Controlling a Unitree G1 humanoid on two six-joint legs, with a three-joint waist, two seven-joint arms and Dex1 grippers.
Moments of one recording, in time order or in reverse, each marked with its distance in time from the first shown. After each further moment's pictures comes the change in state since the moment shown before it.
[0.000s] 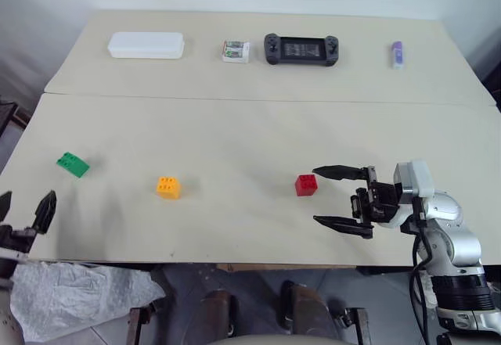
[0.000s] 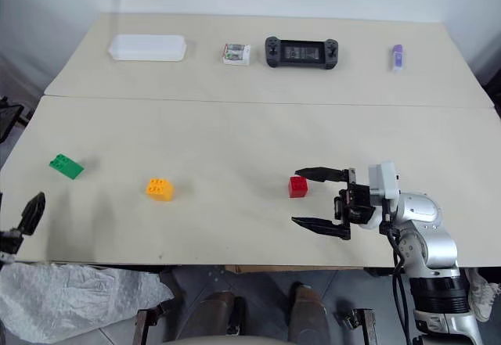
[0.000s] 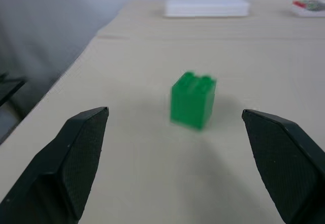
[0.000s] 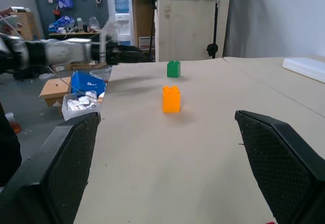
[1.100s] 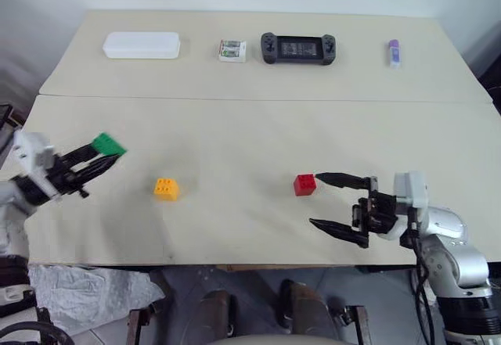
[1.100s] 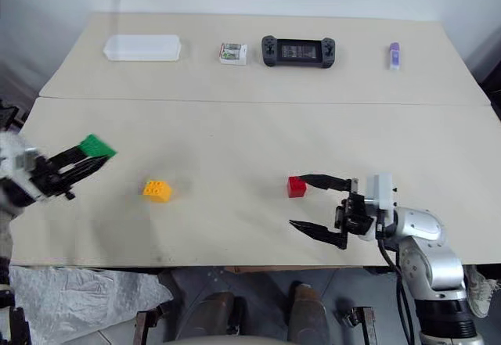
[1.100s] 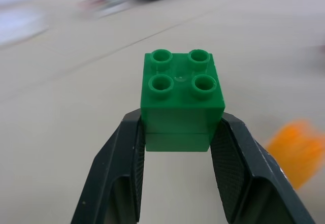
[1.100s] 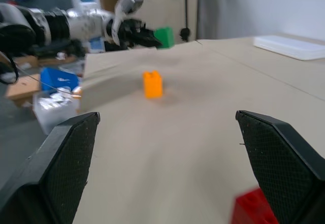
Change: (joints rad) left arm -0.487 0.152 -0.472 -0.057 0.058 0.166 -0.550; right arm 0.174 -0.058 -0.111 -0.104 -0.027 -0.002 -0.137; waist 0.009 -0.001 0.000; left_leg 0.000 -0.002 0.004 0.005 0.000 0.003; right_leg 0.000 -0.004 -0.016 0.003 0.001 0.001
